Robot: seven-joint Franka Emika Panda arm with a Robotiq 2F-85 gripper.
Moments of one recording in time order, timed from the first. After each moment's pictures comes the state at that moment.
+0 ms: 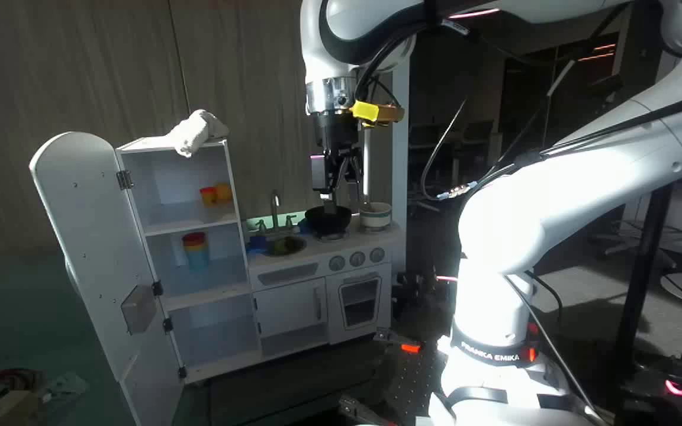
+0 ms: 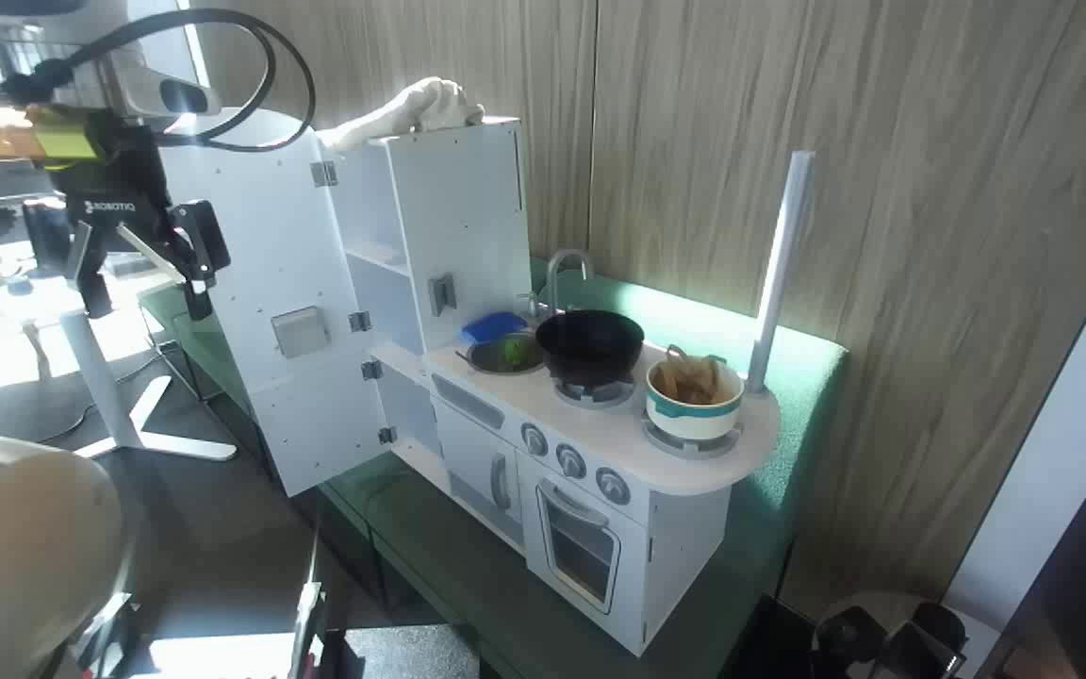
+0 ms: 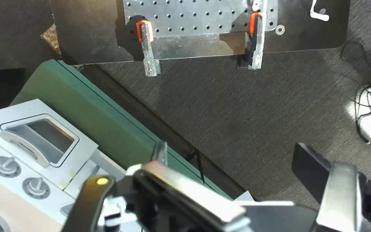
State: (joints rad) arm 0.00 -0.93 0.04 -2.66 0.01 1.69 0.04
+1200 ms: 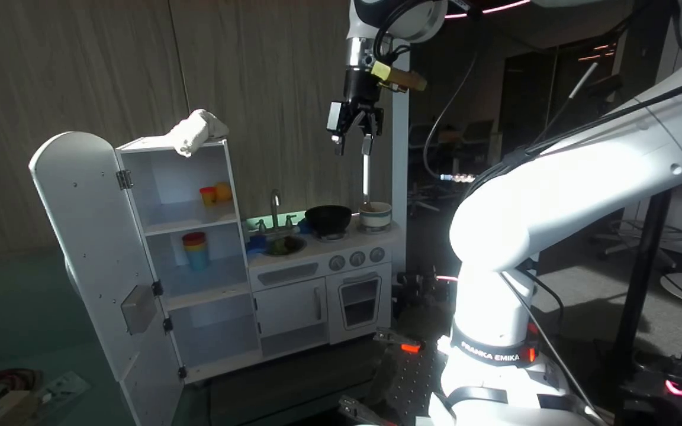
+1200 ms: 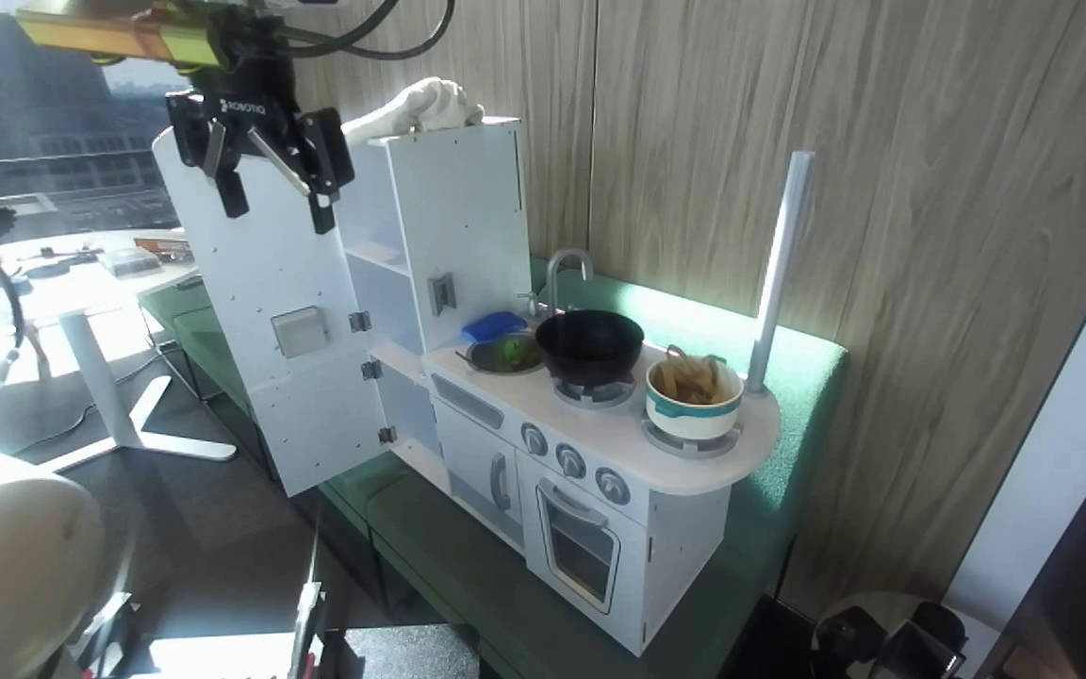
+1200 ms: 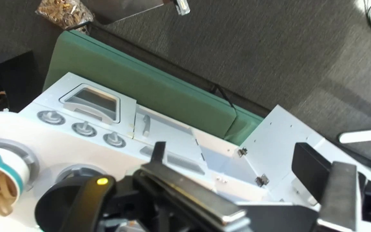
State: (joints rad) arm -0.16 -0.92 -0.19 -2.50 -0.08 1.75 0.01
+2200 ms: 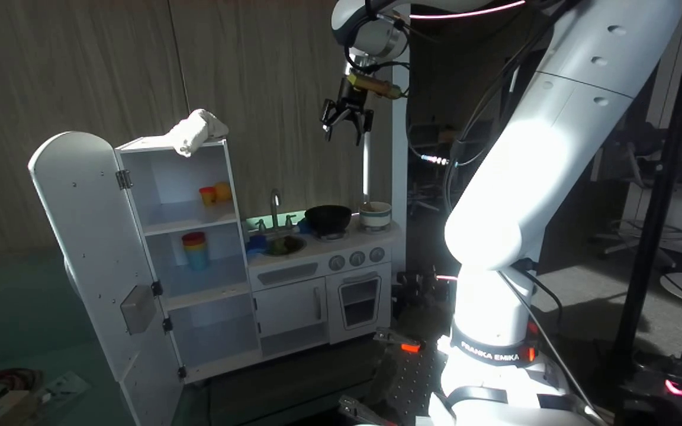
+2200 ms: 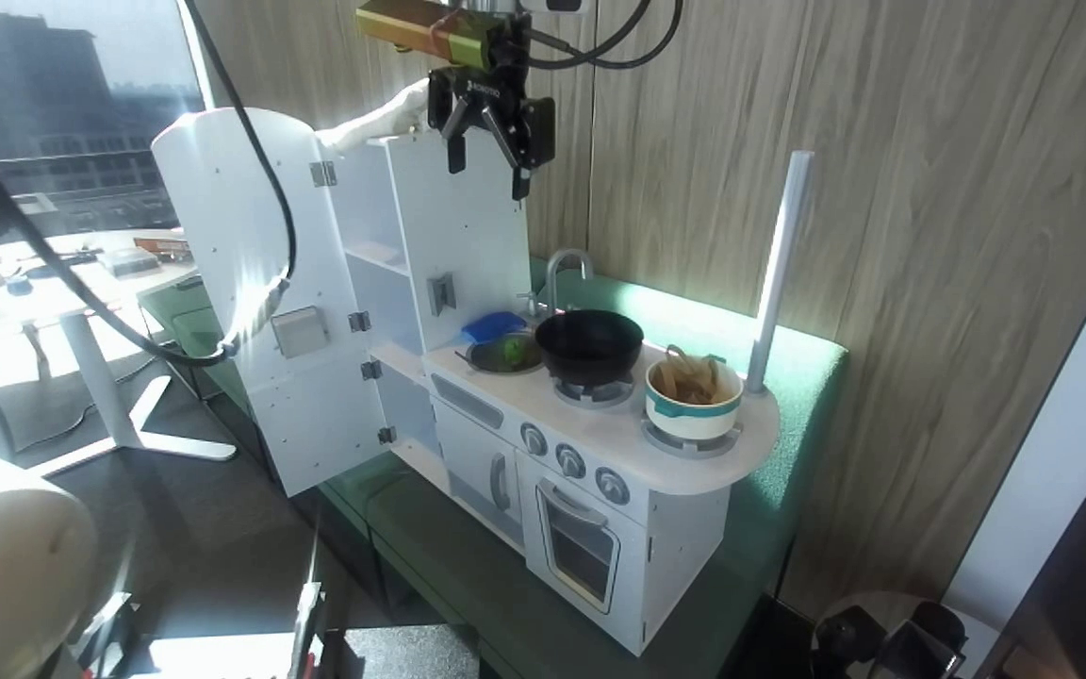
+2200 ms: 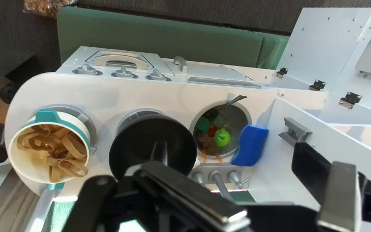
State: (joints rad) arm -0.22 -0.38 -0.42 -2.08 0.04 1.91 0.00
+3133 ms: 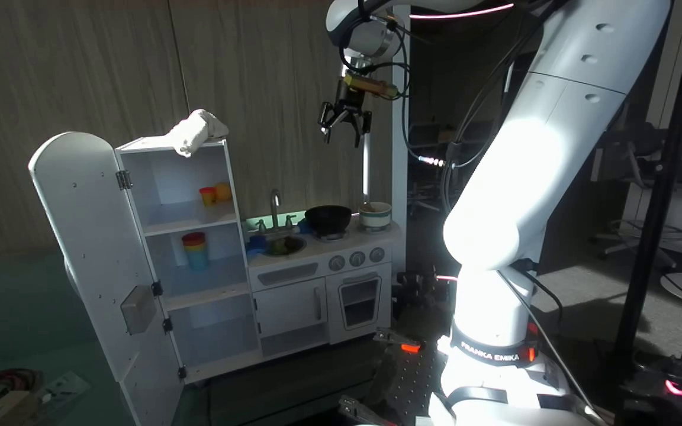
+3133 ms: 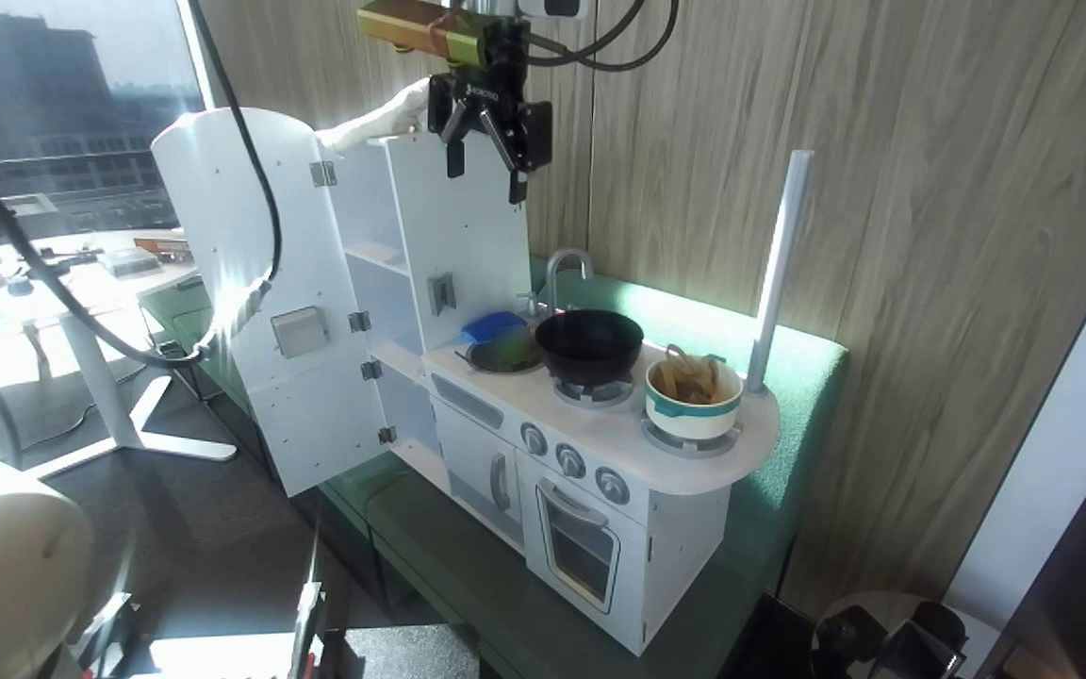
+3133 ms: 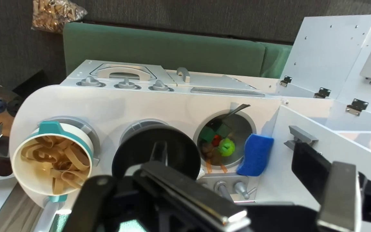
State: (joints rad) arm -0.24 -0.34 -0.39 -2.05 0.04 1.87 0.02
